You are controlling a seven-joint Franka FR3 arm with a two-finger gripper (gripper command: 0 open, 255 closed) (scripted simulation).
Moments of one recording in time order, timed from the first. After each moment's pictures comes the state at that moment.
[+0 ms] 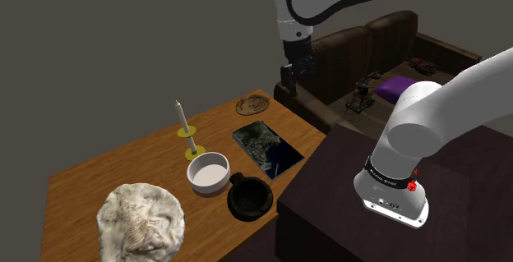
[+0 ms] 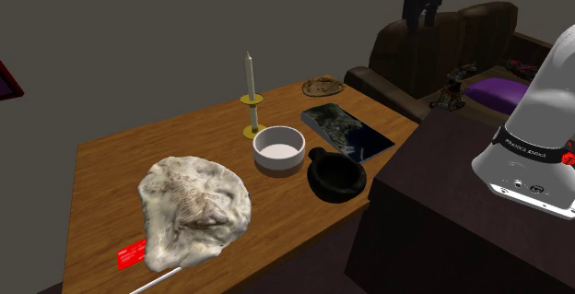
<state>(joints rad) 0.02 -0.63 0.12 -2.50 0.02 1.68 0.18</state>
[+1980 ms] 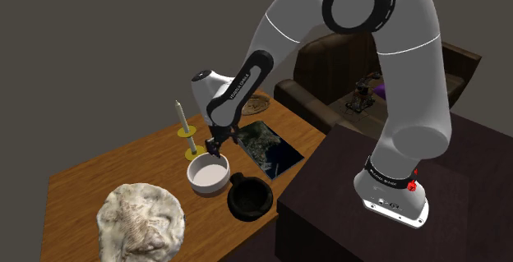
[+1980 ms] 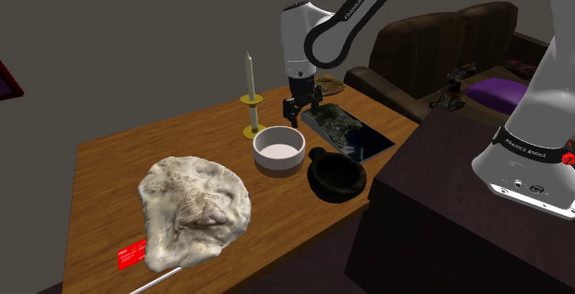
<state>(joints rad) 0.15 0.49 0.25 -2.04 -0.17 2.39 0.58</state>
